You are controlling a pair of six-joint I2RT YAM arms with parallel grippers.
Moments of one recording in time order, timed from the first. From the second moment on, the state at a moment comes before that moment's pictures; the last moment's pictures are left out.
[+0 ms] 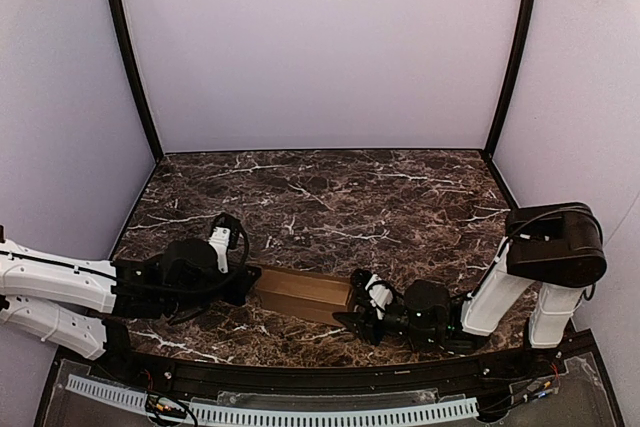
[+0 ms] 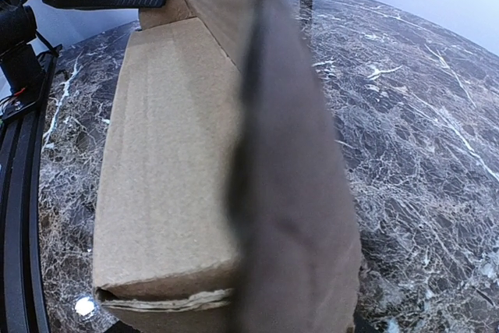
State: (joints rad) left arm -1.11 1.09 0.45 0.01 -0.34 -0.67; right arm 1.24 1.85 0.34 1.18 0.16 0.13
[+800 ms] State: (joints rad) left arm -1.14 1.18 0.48 -0.01 -0.42 -0.72; right arm 1.24 1.71 0.34 1.07 0.30 0.17
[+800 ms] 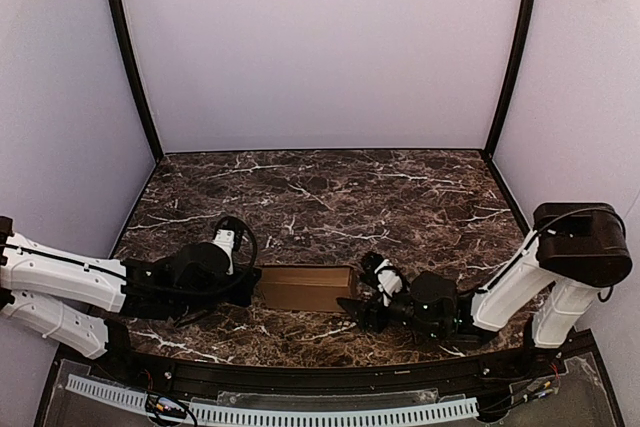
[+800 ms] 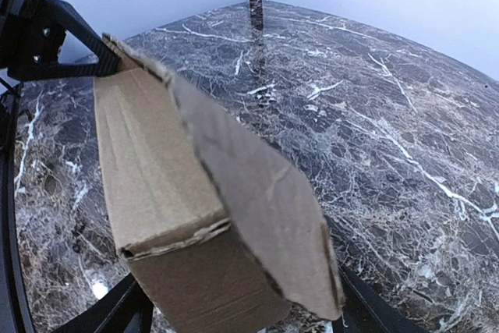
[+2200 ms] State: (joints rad) left arm -1.21 1.32 0.65 -0.16 -0.52 -0.86; right arm 1.23 1.27 0.73 -0.24 0.32 0.19
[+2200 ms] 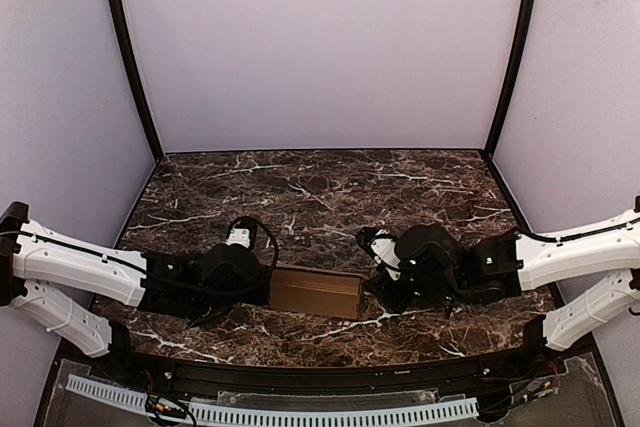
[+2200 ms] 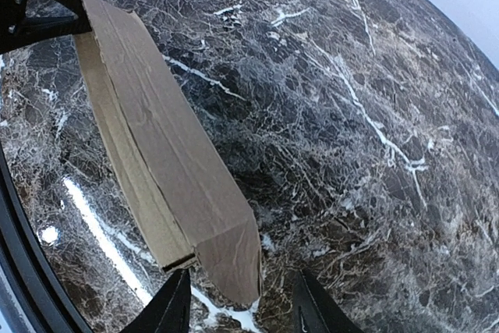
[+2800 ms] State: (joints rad) left arm -1.23 1.33 0.67 -0.21 -0.54 -0.88; right arm 1.23 1.36 0.82 -0.32 0.36 0.17
